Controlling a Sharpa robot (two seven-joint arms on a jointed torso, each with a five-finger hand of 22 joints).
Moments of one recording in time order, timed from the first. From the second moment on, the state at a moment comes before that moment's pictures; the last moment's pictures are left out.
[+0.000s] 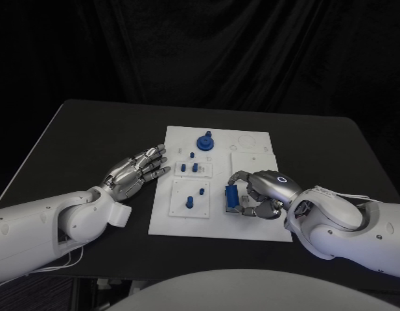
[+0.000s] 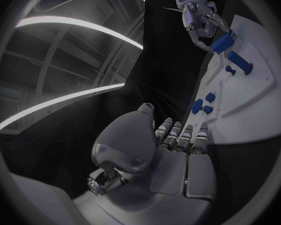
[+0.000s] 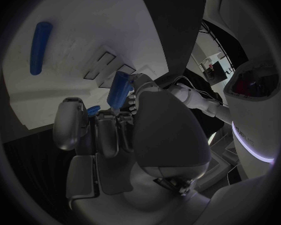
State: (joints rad) left arm 1.02 -0.93 -0.21 1.49 0.08 0.13 0.55; left_hand 1.35 0.28 -0.15 0.27 0.51 0.24 0.09 0.05 0.03 0.03 0.11 0.28 0.03 0.02 0.19 0.13 0.02 0.14 0.05 0.28 0.03 0.14; right arm 1.04 -0.98 -0.25 1.84 -1.63 -0.54 -0.24; right_hand 1.43 -0.12 0.14 0.28 0.70 0.39 0.13 0.68 0.32 1.47 0.02 1.53 1.31 1.46 -0.04 1.51 1.31 0.05 1.43 0.07 1.28 1.31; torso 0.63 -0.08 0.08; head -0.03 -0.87
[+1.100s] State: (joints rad) left arm 1.01 -0.94 -0.21 1.50 0.08 0.13 0.55; left_hand 1.35 0.28 -0.15 0.27 0.51 0.25 0.10 0.05 0.03 0.02 0.10 0.28 0.03 0.02 0.19 0.13 0.02 0.14 0.05 0.28 0.03 0.14; right arm 1.03 -1.01 -0.25 1.86 -1.61 -0.54 -0.26; right_hand 1.32 -0.10 0.17 0.29 0.68 0.45 0.13 0.71 0.28 1.47 0.03 1.54 1.31 1.47 -0.04 1.52 1.31 0.05 1.45 0.07 1.29 1.31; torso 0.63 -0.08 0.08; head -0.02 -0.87
